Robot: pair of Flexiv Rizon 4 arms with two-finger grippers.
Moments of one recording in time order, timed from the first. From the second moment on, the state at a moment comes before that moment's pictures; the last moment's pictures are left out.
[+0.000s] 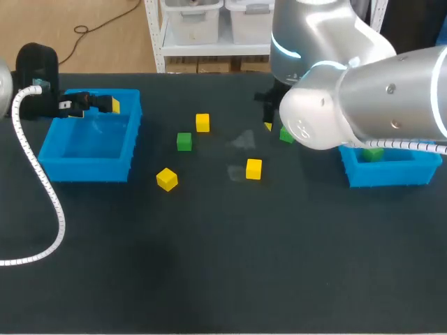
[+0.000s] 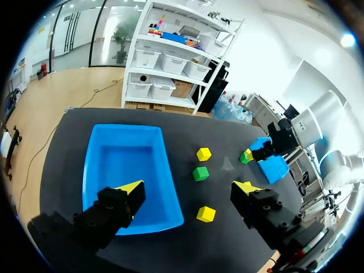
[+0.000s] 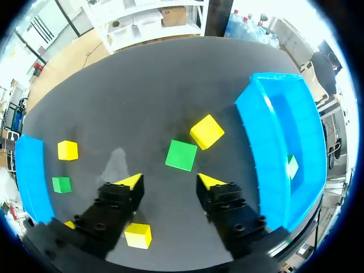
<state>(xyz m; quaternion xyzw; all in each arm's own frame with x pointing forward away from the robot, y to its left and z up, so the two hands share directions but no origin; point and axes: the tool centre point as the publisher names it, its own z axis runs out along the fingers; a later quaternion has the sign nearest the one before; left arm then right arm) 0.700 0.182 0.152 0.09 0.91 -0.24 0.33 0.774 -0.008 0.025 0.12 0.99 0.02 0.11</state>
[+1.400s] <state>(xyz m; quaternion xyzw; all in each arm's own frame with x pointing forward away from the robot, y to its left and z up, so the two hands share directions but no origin) 0.700 0.182 0.152 0.09 0.91 -0.24 0.33 0.805 -0.004 -0.016 0.10 0.99 0.04 0.08</state>
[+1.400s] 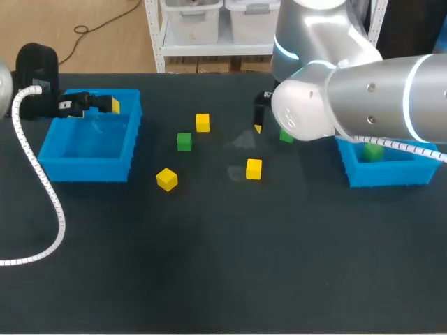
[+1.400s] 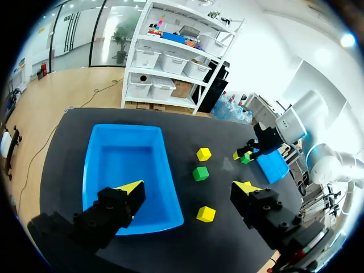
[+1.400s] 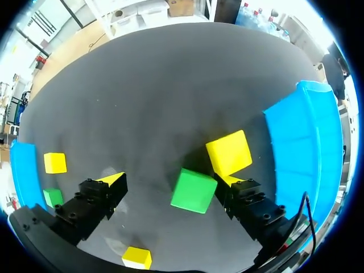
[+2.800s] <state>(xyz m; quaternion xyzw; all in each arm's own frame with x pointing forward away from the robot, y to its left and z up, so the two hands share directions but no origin) 0.700 0.182 0.152 0.09 0.91 -0.24 0.33 0.831 -0.059 0.091 0.09 0.98 0.06 0.16</state>
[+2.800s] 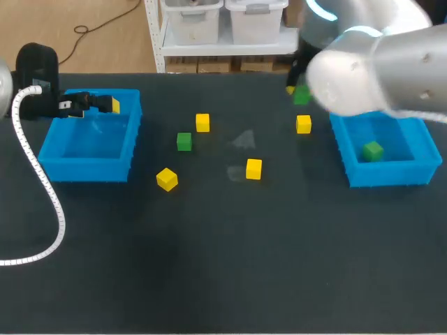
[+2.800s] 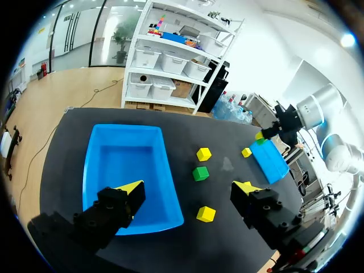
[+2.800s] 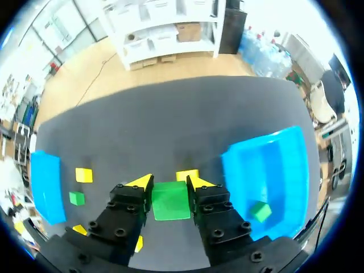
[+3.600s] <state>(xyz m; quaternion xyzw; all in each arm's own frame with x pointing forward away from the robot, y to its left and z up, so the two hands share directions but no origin) 0.700 0.182 0.152 0.09 0.91 -0.24 0.33 0.765 -0.194 0.107 0.18 0.96 0.10 0.19</state>
